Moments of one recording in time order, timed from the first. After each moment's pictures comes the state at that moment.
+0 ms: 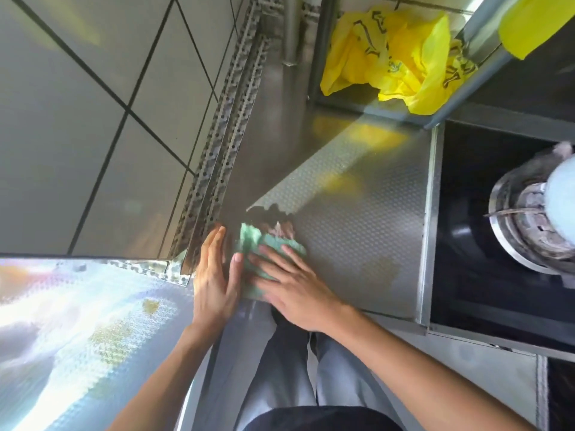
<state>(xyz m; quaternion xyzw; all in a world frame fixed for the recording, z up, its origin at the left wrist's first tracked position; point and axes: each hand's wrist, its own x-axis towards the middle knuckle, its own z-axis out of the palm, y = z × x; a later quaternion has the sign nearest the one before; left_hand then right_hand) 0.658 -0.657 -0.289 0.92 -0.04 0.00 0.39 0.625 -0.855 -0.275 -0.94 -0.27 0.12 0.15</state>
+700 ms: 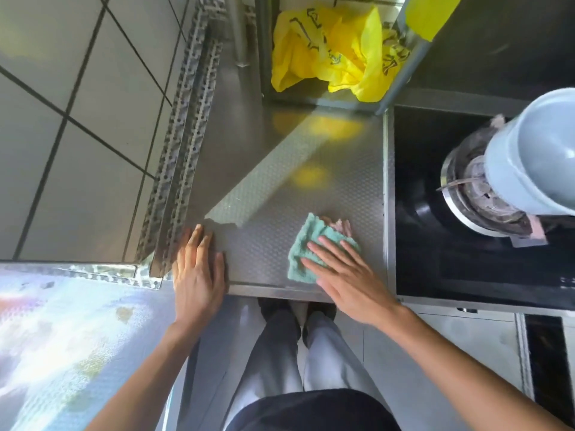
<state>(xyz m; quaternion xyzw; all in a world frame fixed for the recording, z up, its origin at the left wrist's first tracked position) 0.653 -0.677 -0.277 0.96 -0.07 -0.06 0.25 0.555 -0.979 -0.259 -0.98 -0.11 0.15 0.11</state>
